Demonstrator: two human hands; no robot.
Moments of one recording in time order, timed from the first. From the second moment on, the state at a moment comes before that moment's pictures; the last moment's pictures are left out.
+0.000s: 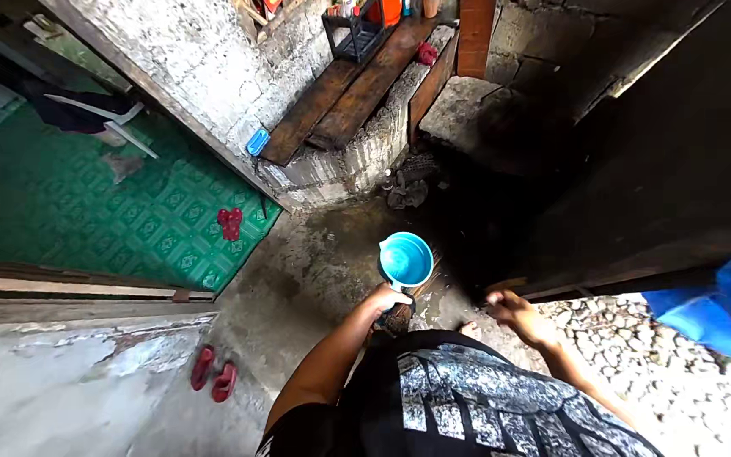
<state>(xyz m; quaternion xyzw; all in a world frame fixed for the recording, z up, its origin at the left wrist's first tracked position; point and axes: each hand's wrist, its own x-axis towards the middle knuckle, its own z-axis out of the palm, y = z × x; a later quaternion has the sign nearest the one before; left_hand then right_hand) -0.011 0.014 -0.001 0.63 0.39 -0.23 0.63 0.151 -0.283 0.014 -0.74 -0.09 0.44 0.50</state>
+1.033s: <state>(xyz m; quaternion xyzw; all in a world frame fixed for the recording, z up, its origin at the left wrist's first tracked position) -0.029 0.229 -0.010 0.61 0.38 -0.21 0.66 0.135 0.187 -0.048 -0.77 -0.48 0.43 0.02</state>
